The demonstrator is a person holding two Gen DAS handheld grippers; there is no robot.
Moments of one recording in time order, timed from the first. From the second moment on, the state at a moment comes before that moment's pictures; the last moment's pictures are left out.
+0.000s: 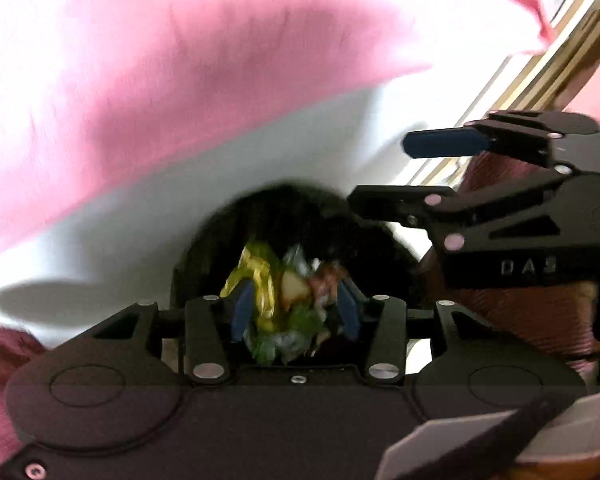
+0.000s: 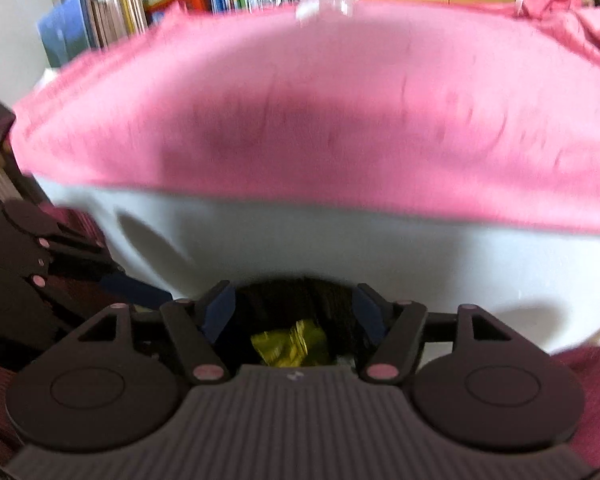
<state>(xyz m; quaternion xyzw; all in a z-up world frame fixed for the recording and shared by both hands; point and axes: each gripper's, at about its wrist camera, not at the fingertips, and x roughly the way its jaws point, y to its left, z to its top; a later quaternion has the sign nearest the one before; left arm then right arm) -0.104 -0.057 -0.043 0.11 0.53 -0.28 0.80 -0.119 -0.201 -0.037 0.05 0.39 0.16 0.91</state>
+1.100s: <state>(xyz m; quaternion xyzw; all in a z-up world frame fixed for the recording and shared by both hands) 0.235 -0.067 0.009 -0.07 0.30 -0.08 0.95 0.245 -0.219 0.051 0.20 0.33 0.09 0.92</state>
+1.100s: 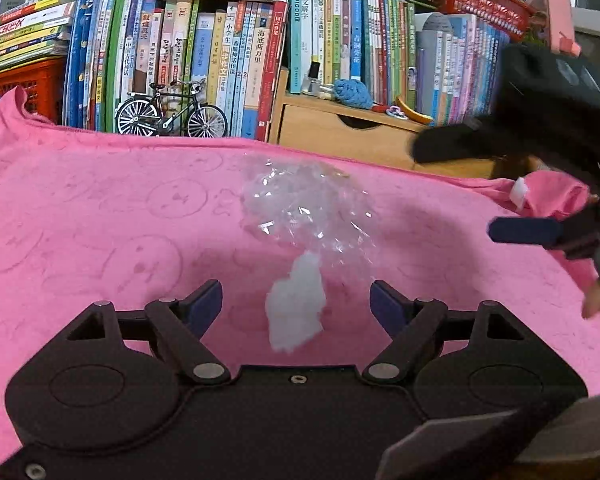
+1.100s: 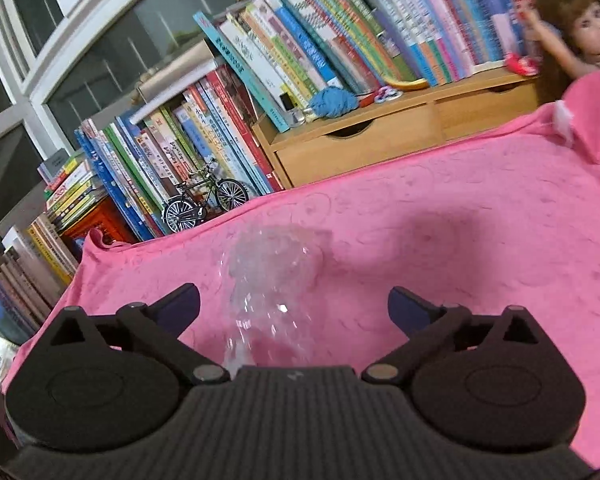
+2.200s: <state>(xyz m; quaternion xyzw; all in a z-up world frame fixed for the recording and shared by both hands) 0.142 -0.005 0.043 -0.06 0.30 -0.09 0.95 0.213 -0.183 0.021 0.14 0.38 0.14 0.90</state>
